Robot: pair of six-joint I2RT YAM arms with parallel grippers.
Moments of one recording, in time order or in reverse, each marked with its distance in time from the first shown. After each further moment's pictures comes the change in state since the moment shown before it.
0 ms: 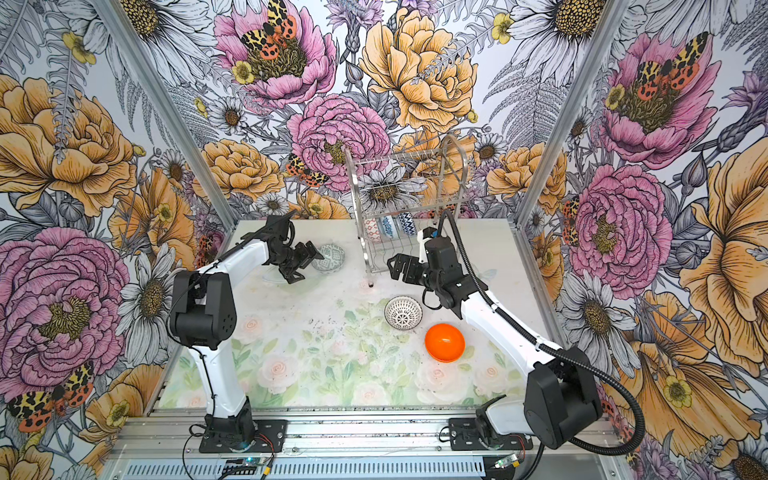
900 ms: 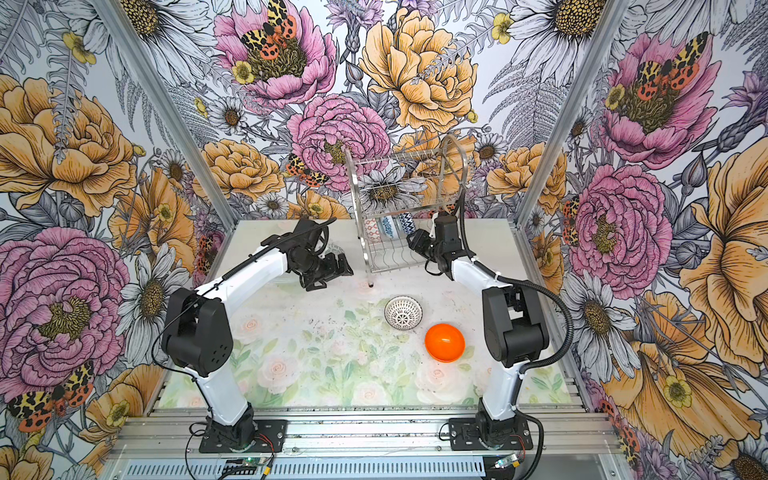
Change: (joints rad) left arm -0.256 -0.241 -0.084 -0.128 -0.061 0.132; right arm -0.226 0.475 0.248 0.266 -0.137 0.162
